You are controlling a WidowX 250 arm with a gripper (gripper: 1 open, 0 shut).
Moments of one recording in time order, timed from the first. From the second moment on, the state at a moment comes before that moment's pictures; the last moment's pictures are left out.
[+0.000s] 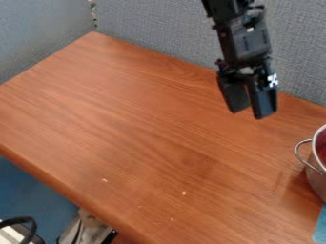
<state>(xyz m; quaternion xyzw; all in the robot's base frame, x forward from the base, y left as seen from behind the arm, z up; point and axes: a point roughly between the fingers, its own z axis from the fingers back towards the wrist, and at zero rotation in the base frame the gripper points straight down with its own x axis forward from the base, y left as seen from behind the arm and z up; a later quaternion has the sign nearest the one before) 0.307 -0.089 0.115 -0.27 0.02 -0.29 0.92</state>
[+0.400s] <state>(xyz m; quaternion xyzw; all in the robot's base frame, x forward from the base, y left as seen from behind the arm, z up) 0.293 -0.082 0.142 -0.26 0.03 -0.28 0.92</state>
